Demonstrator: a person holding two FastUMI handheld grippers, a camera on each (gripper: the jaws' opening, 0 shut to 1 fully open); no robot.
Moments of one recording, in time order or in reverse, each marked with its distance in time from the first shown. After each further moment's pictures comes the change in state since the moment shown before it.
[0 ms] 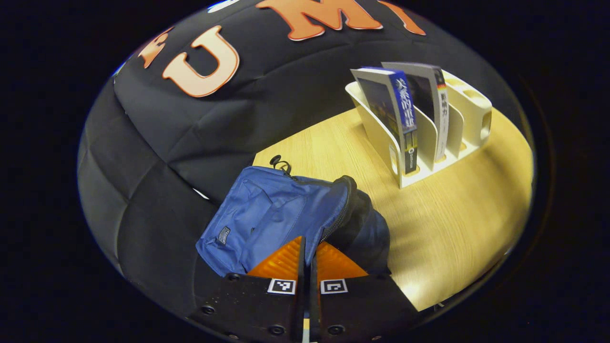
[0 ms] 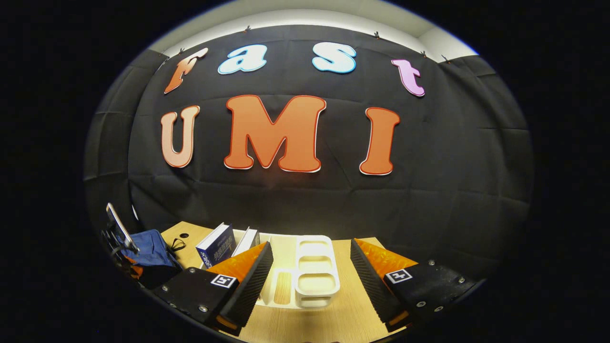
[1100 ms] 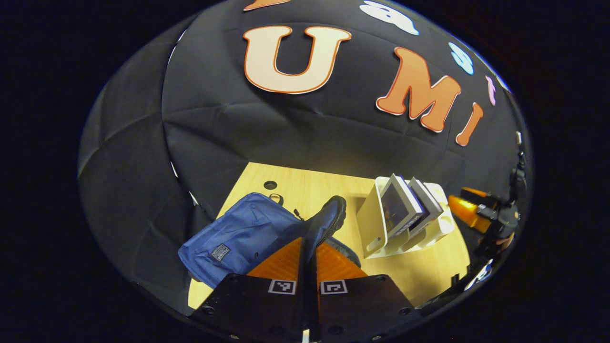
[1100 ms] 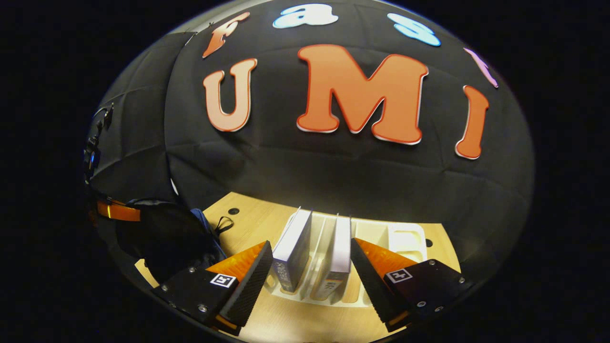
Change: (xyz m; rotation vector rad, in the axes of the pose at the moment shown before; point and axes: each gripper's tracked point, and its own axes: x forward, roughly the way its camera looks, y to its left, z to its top) left arm -0.038 0.133 0.091 -0.537 -0.125 -0.371; right arm 0.074 0.193 -0.036 -0.084 0.308 0.308
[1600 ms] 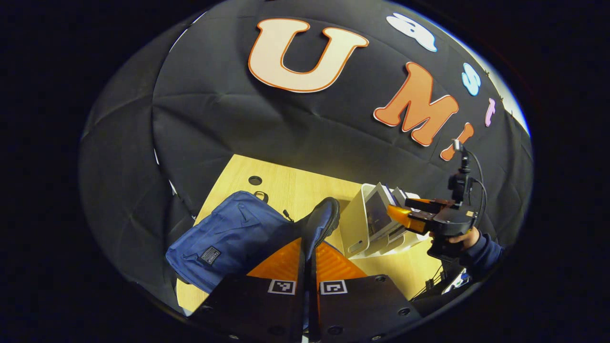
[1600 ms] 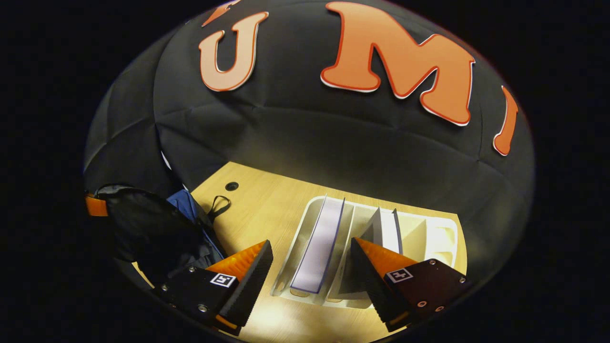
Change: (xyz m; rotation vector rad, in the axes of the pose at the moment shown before) left arm -0.001 0.018 0.018 -0.081 0.039 -0.132; right arm 0.088 0.033 -0.018 -0.045 0.225 -0.007
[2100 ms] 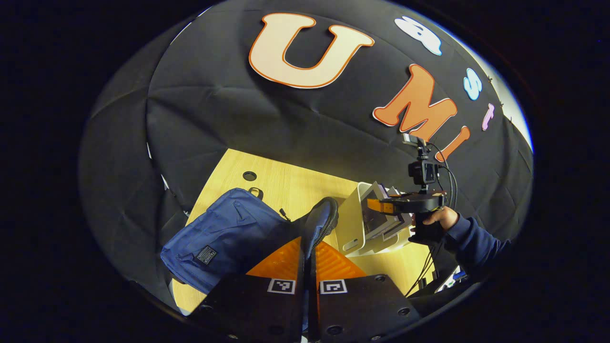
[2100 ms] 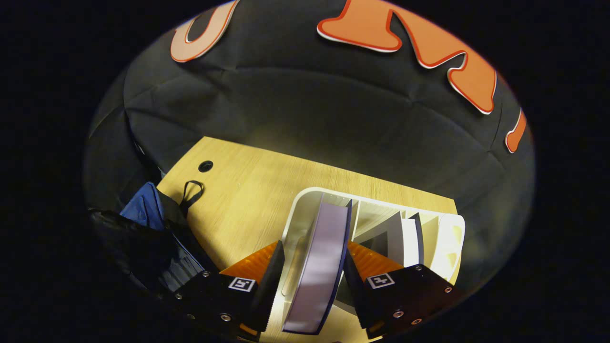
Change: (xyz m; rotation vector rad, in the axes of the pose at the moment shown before) left arm 0.004 0.002 -0.001 -0.002 0.036 -0.038; right arm 0.066 -0.013 -0.013 -0.008 0.242 -0.097
